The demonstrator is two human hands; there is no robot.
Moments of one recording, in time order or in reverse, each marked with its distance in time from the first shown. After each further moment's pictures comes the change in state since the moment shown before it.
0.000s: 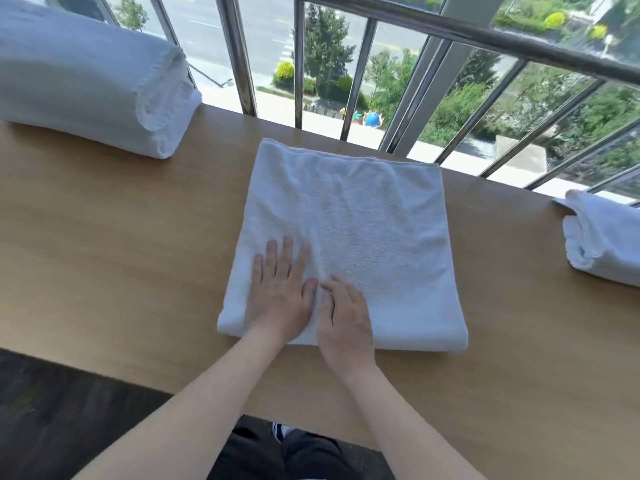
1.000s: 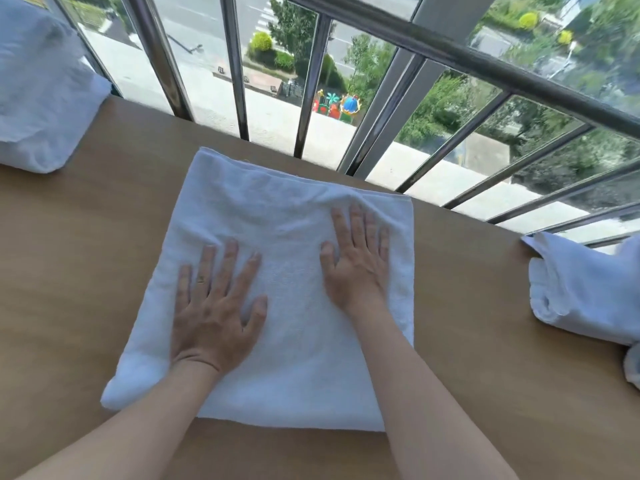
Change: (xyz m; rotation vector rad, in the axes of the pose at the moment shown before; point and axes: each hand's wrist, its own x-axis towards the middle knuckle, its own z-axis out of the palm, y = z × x) left_hand 0.064 0.009 0.004 0.036 0.257 0.031; right_hand 0.202 0.080 -0.064 -0.642 -0.026 -0.056
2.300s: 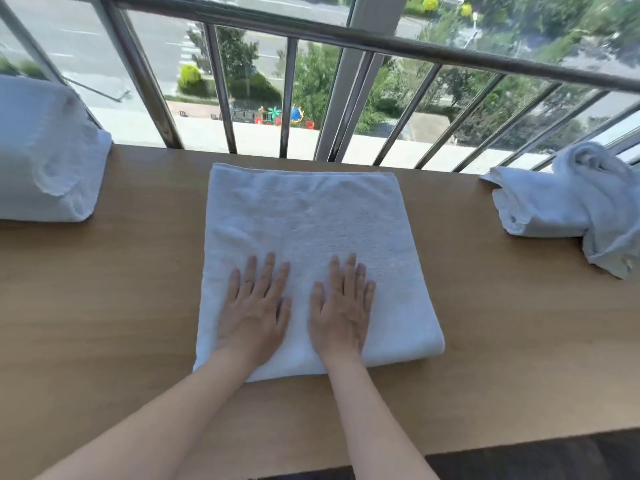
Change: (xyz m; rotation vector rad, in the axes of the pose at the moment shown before) left_hand -0.014 -0.038 -0.022 0.004 -0.265 0.328; right_hand -0.140 -0.119 0.025 0.207 0.123 0.469
